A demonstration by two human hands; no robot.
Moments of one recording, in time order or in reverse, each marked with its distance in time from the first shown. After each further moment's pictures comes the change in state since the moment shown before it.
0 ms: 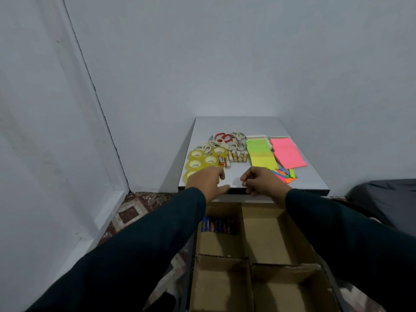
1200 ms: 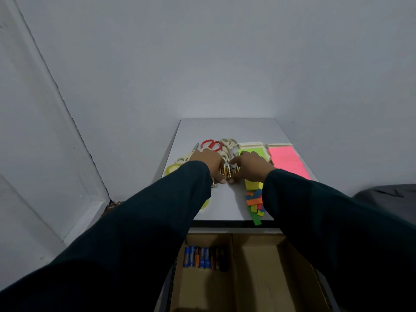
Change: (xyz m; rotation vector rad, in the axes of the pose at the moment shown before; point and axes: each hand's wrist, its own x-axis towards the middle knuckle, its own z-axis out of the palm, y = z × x) left_hand 0.178 -0.004 0.019 0.450 -0.317 0.046; right_hand 0.153 -0.005 -0.034 -0.923 -0.022 -0.173
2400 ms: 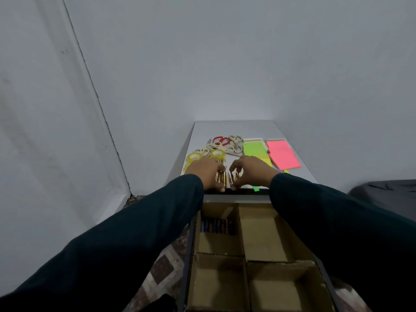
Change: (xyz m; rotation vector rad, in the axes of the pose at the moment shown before) left_hand -0.173 0.016 -0.007 -0.087 0.135 0.024; right_hand -0.139 -0.062 -0.020 0.084 0.044 -0.110
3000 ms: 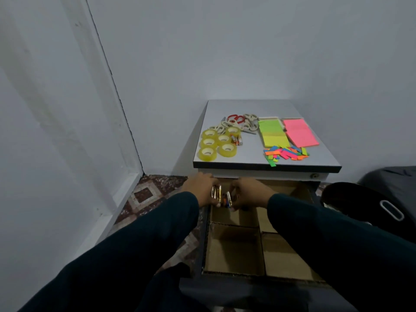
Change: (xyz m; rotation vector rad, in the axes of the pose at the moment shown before) left_hand -0.074 -0.023 0.081 -0.096 -0.089 -0.050; right_hand -0.035 -0.039 0.100 0.165 -0.272 0.042
